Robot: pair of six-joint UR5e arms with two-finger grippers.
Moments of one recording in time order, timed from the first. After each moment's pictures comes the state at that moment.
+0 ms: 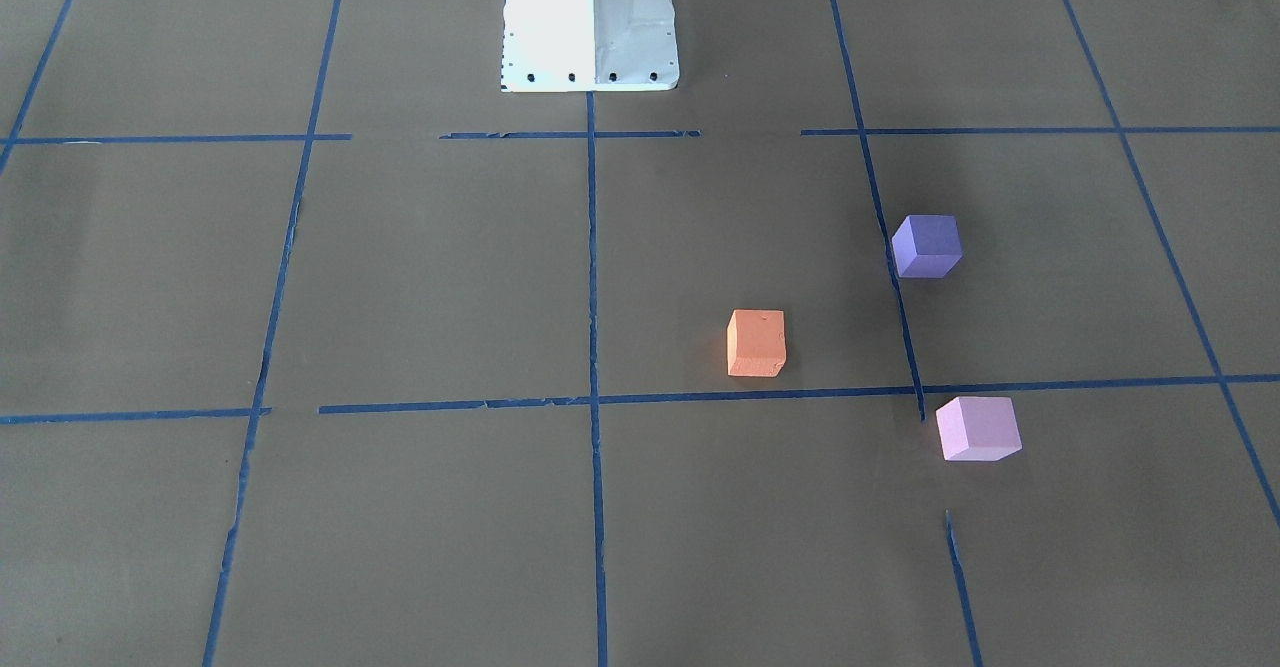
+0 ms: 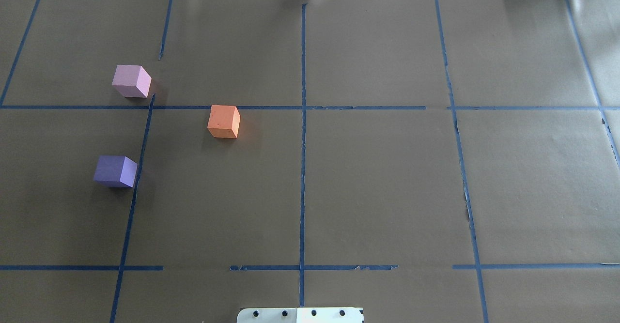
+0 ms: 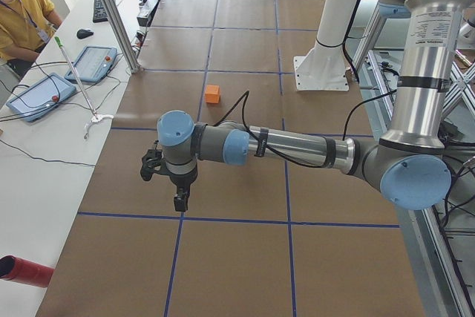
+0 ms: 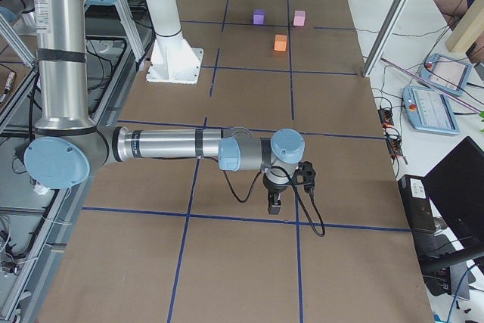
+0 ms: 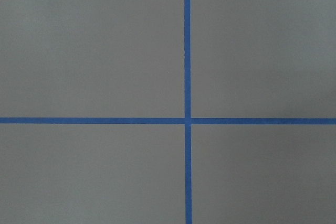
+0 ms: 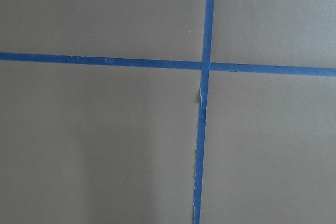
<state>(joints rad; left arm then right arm) -1.56 -1.65 -1.62 -1.56 -2.30 -0.04 1.48 -1.59 1.63 -1.57 2.36 0.05</state>
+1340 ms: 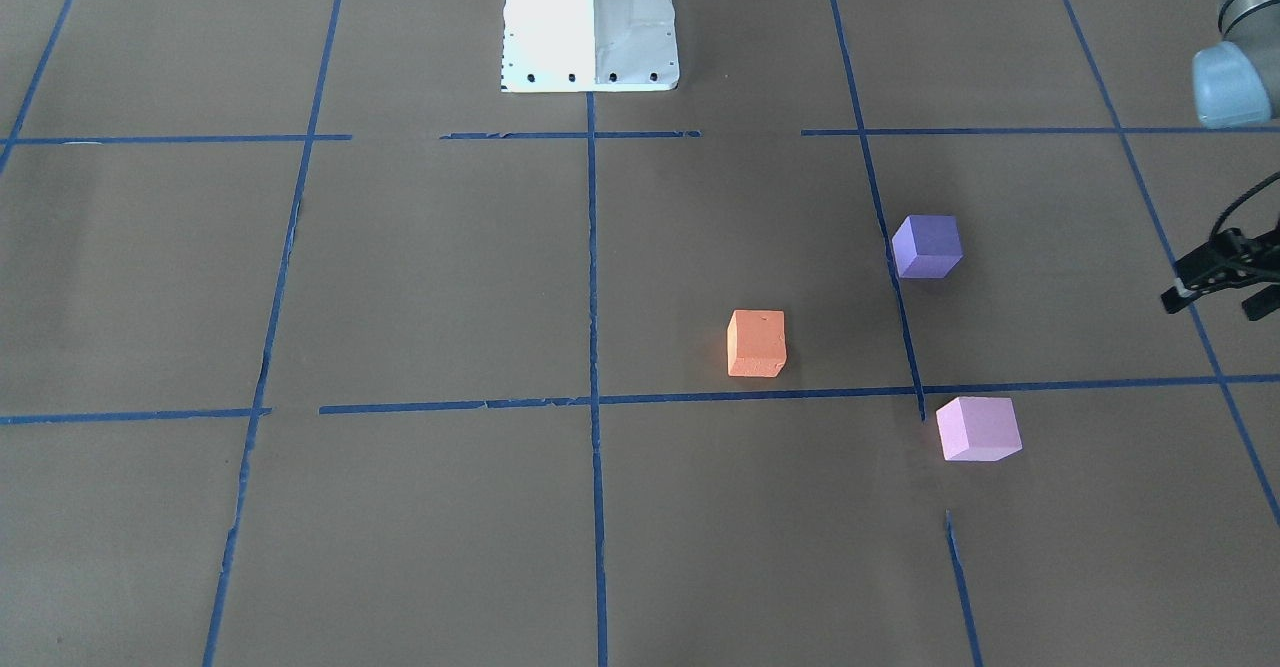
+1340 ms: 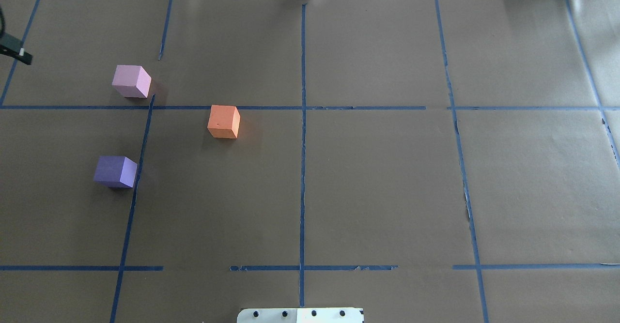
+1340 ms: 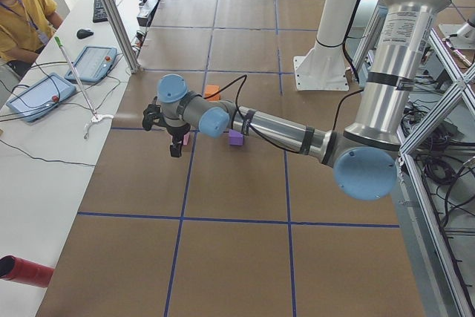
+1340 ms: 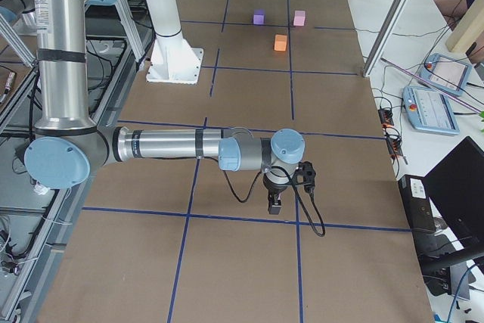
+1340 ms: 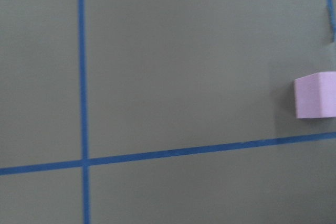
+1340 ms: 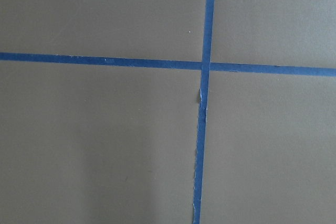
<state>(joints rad) -1.26 -1.82 -1.62 -1.83 -2.36 -0.57 1.48 -1.59 1.63 -1.57 2.36 0.05</state>
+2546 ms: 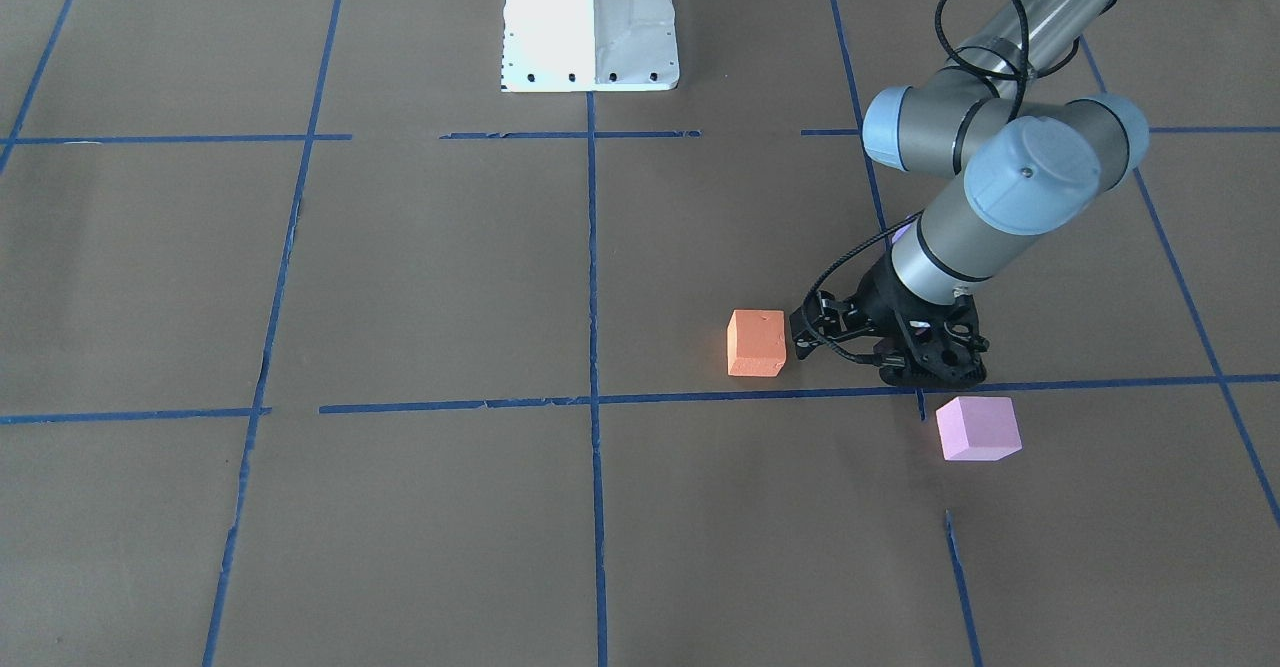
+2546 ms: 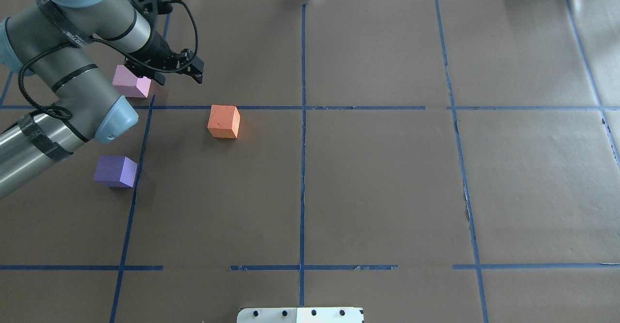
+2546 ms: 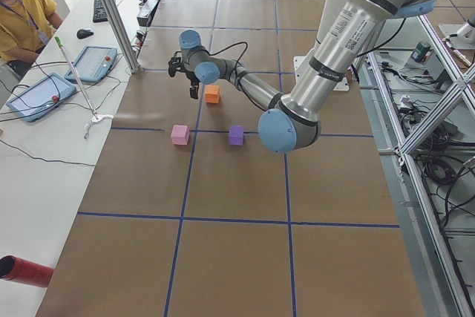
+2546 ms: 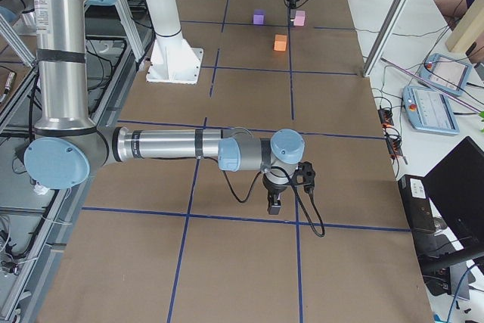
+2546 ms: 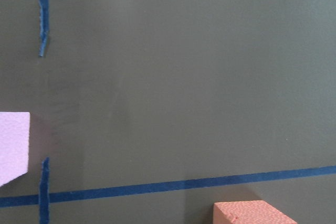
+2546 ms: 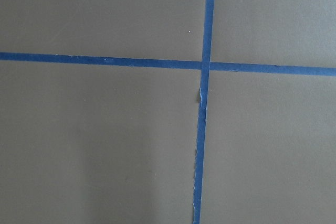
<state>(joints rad) -0.87 -2.17 -1.49 -1.88 -2.20 -0.99 1.48 -1.59 1.63 -1.57 2.36 0.05</state>
